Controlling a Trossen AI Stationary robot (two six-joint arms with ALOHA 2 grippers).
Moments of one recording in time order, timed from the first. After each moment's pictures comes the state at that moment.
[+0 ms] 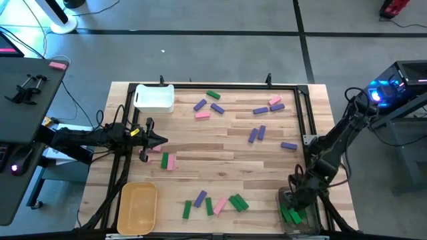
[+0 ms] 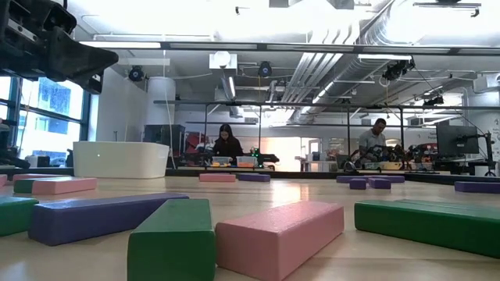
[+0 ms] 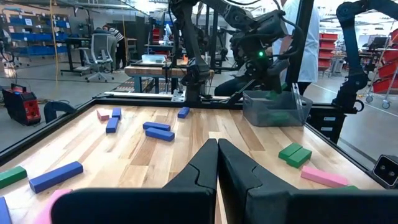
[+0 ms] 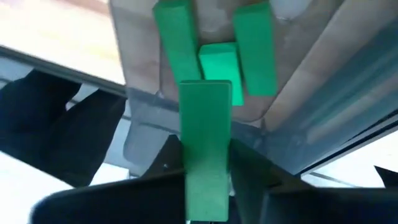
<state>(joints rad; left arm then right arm) -0.06 0.01 0.01 0.01 -0.04 -0.03 0.92 1.18 0.72 -0.56 -0.35 2.26</state>
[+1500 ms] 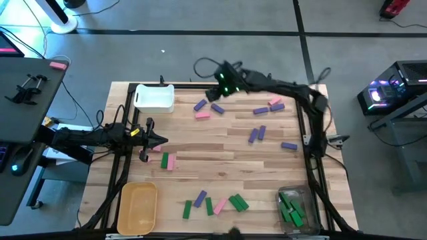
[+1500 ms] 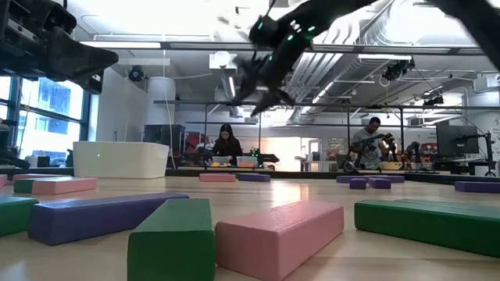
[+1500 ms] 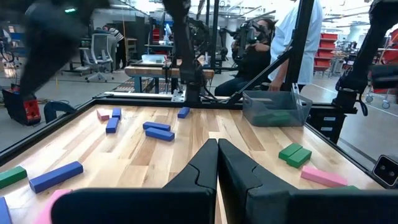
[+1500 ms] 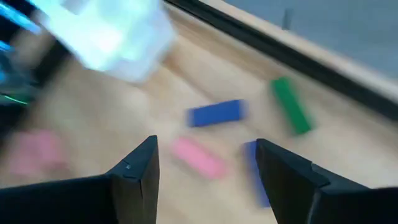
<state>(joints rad) -0.06 0.01 0.01 0.01 -0.04 -0.03 -0.46 2.02 1.81 -0.67 -0.05 0.48</state>
